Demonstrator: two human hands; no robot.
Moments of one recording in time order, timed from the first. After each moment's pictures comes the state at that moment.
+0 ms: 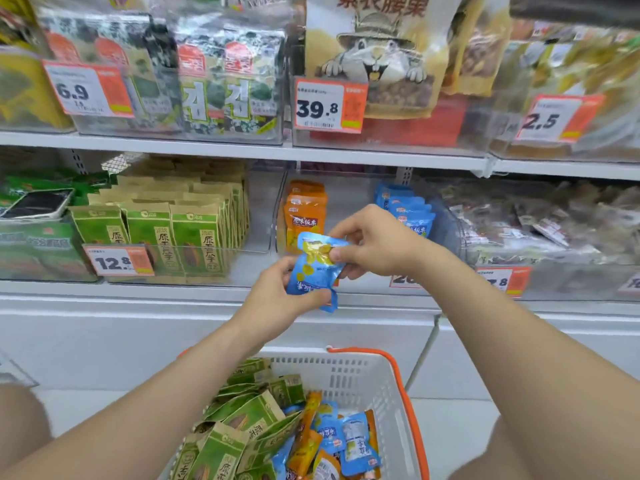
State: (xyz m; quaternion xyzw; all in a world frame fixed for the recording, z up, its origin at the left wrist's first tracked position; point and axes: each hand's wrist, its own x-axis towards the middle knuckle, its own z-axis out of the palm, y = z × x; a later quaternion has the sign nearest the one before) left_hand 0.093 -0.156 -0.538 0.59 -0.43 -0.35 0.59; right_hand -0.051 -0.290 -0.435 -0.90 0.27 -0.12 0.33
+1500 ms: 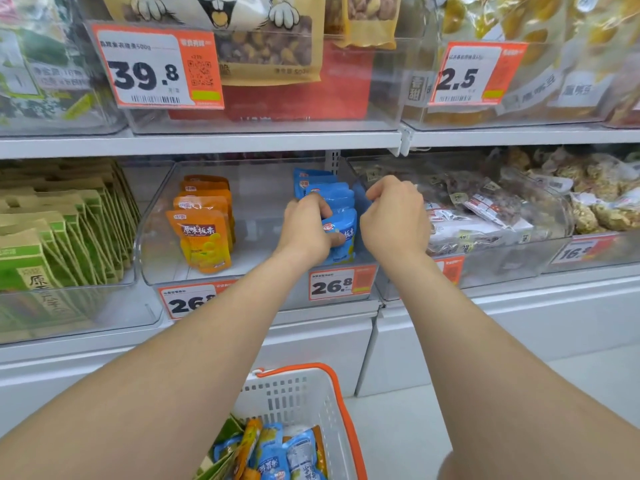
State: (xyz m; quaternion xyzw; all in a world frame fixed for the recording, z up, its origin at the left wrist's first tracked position) left_hand 0.012 -0.403 -0.518 0.73 -0.54 -0.12 0.40; right_hand -0.130 -0.413 -0.470 -0.71 0.60 -0.36 0.08
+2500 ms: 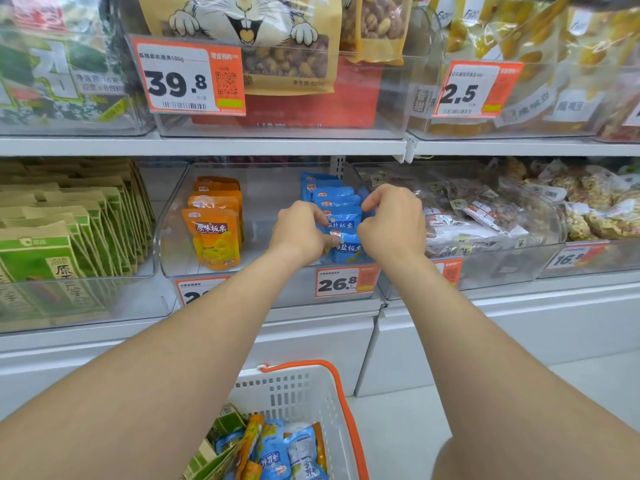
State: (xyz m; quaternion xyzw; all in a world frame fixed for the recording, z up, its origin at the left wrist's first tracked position) left_hand 0.027 -0.385 -0.512 0.74 -0.51 -0.18 0.40; right_hand -0.127 -0.398 -0.465 -0.73 0.57 -0.36 0.11
